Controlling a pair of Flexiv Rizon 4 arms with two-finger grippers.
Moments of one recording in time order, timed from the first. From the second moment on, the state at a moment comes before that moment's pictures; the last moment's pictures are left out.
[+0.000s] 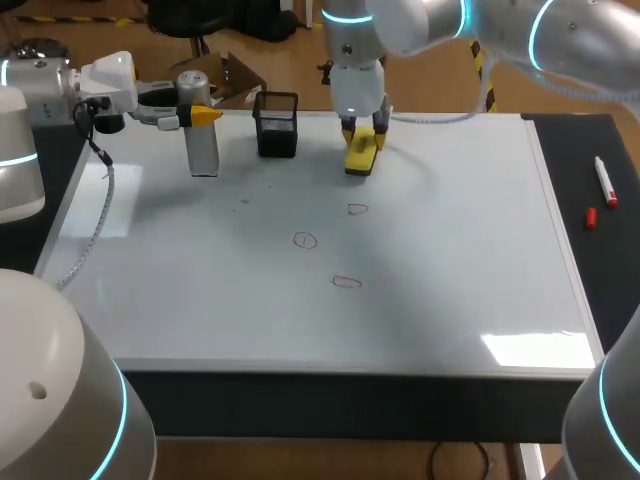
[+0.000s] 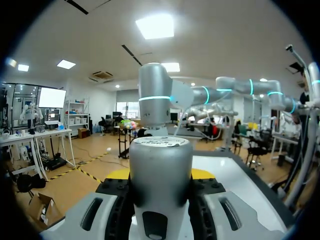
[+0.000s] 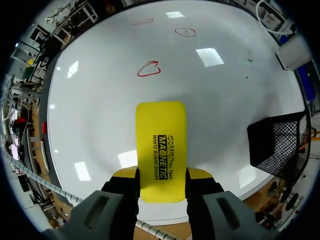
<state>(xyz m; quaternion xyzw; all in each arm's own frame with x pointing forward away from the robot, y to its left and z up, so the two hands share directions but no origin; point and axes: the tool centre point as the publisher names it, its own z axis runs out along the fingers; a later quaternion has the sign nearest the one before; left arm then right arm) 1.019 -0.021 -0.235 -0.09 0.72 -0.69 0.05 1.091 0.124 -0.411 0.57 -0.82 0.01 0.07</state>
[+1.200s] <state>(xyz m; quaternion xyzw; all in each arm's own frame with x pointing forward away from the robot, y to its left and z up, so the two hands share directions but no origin) 1.019 -0.021 -0.235 -0.09 0.72 -0.69 0.05 1.074 -0.046 -0.390 0.45 -0.89 0.01 0.04</state>
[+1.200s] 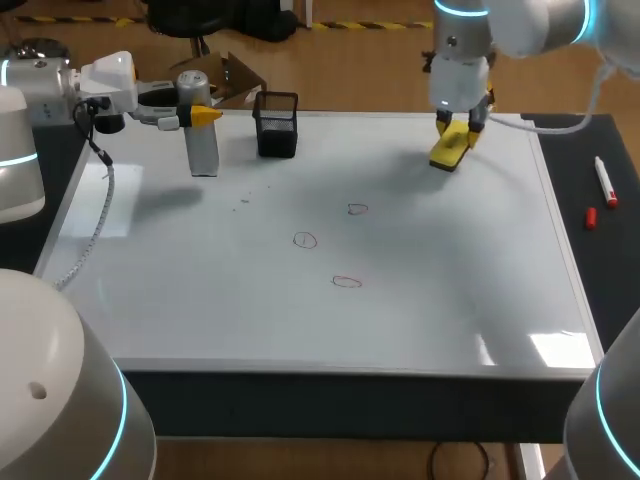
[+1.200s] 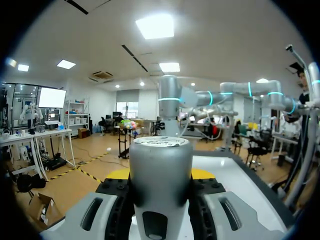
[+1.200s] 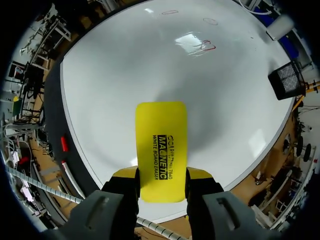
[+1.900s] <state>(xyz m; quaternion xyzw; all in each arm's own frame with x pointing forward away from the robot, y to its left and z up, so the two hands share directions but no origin) 1.019 -0.021 -0.235 -0.09 0.72 -0.69 0.05 1.070 -0.071 -0.384 0.45 -0.89 0.00 0.03</state>
